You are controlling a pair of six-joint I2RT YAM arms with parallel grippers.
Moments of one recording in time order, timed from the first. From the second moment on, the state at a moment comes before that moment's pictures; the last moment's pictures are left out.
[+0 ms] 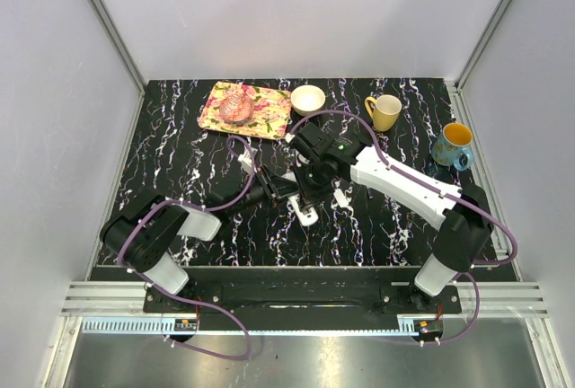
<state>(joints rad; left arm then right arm) -0.61 1.59 0.39 1.18 0.47 -1.39 0.86 1.66 1.50 -1.00 -0.17 0.46</state>
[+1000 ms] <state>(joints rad) -0.62 1.58 0.39 1.17 0.44 -1.39 0.86 1.65 1.48 -0.97 -0.16 0.54</state>
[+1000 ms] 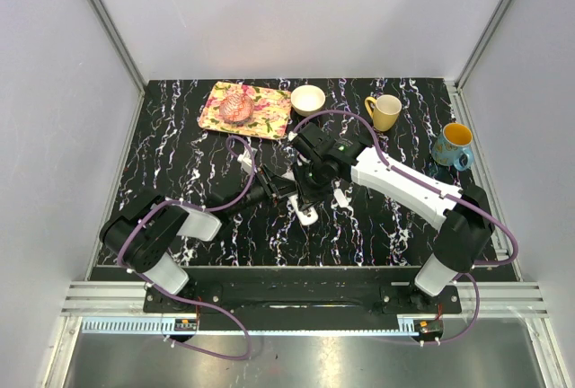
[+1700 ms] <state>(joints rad) -0.63 1.58 0.39 1.19 0.43 -1.39 0.86 1.65 1.50 -0.97 -0.14 0.55</state>
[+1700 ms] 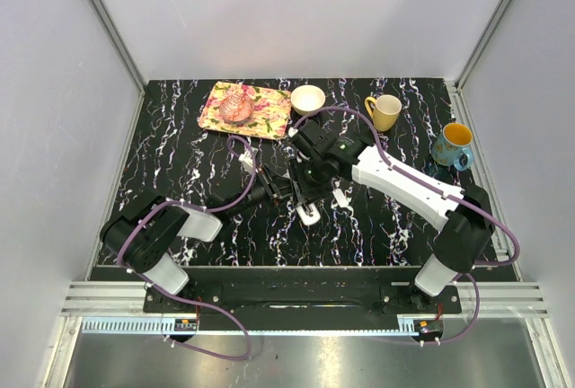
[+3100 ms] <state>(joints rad) -0.63 1.56 0.43 1.25 0.53 -1.58 0.86 0.93 0.77 -0.24 -0.18 0.47</state>
